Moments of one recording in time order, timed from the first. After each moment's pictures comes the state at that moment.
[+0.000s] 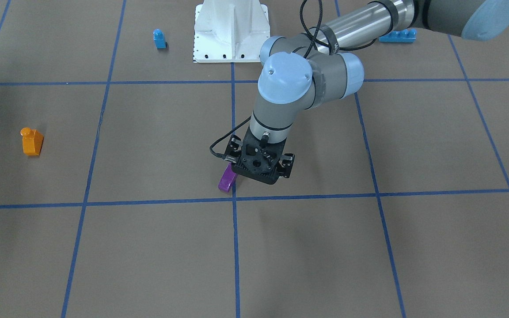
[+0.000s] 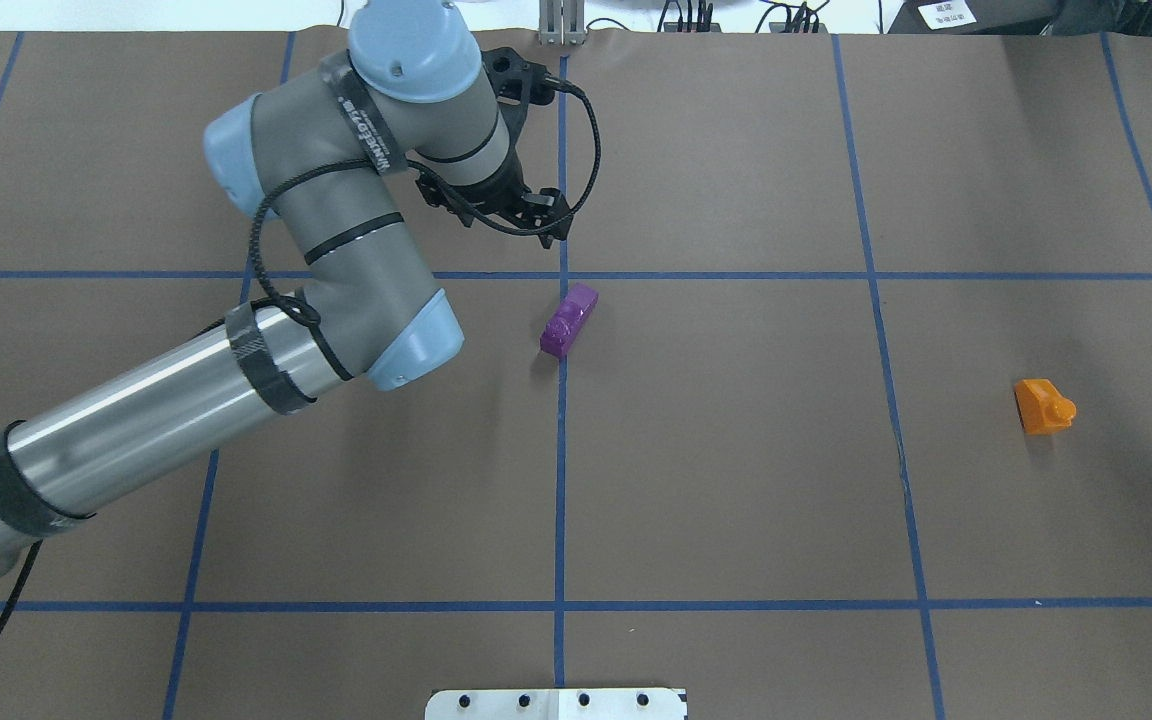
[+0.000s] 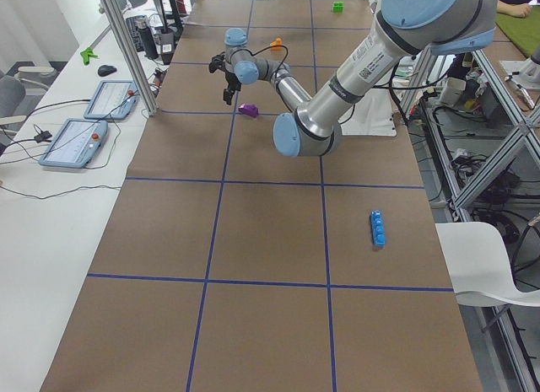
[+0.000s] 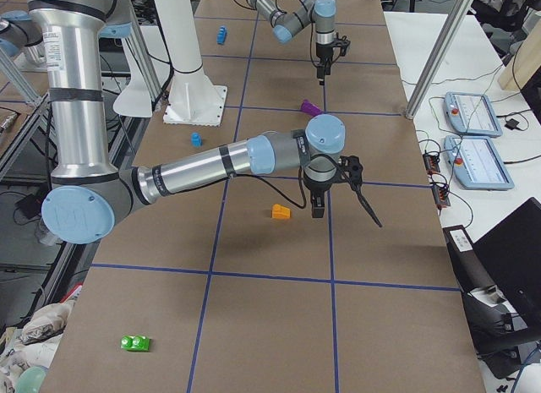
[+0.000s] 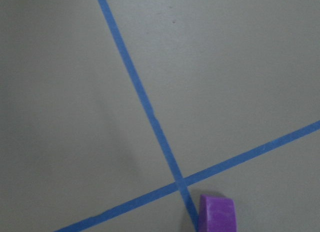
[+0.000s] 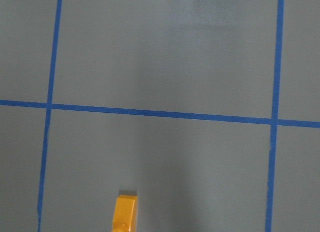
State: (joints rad) left arm -0.73 -2.45 -1.44 -1.69 -2.00 -0.78; right arm 1.43 -1.53 1.89 -1.69 2.42 0.24
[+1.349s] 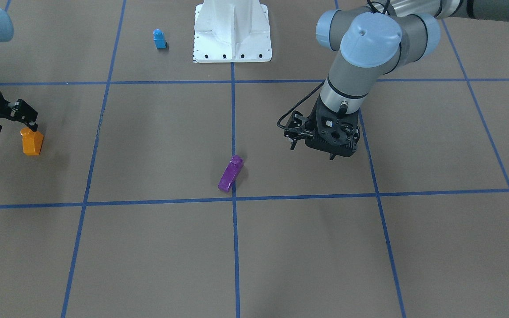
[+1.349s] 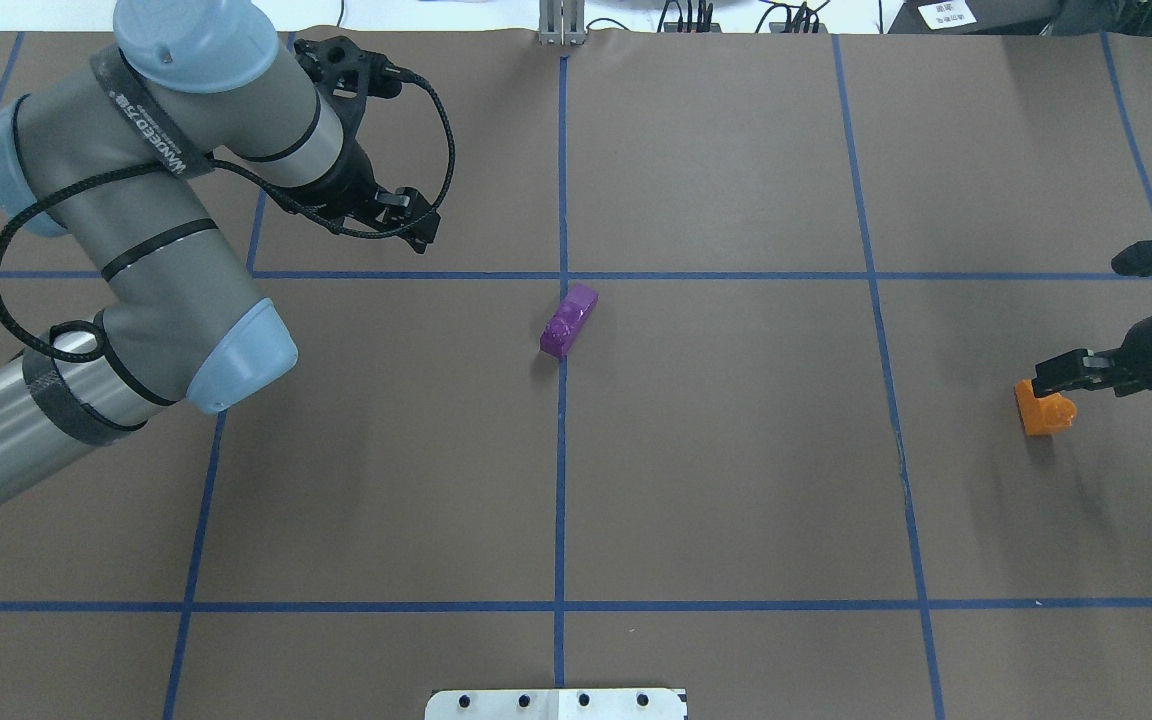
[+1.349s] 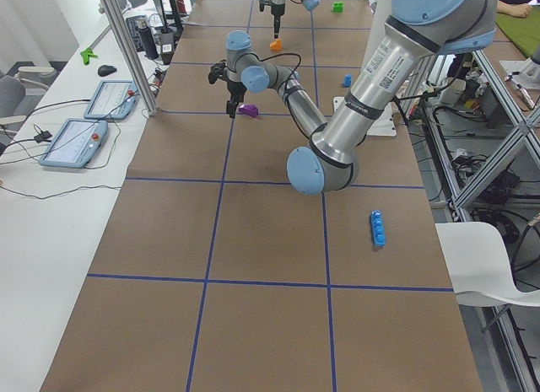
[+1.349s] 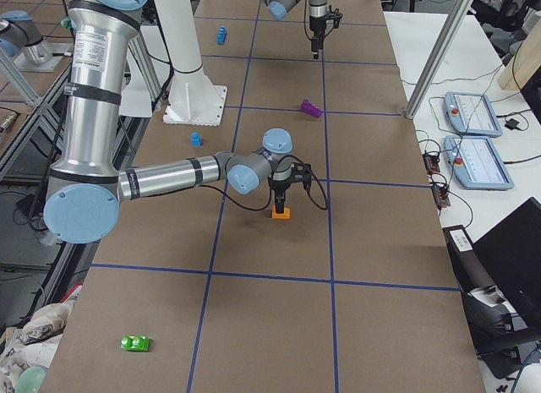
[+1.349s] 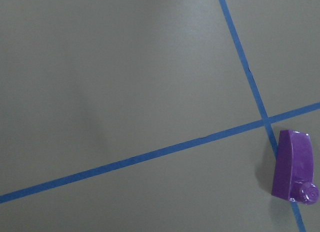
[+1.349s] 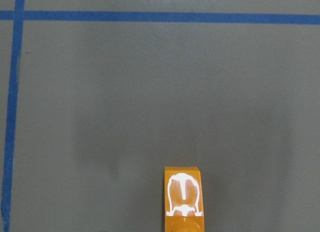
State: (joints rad) left arm -0.80 -2.23 -1.70 -1.60 -2.05 -0.77; right arm 0.92 -1.73 1.84 -1.10 2.12 0.84
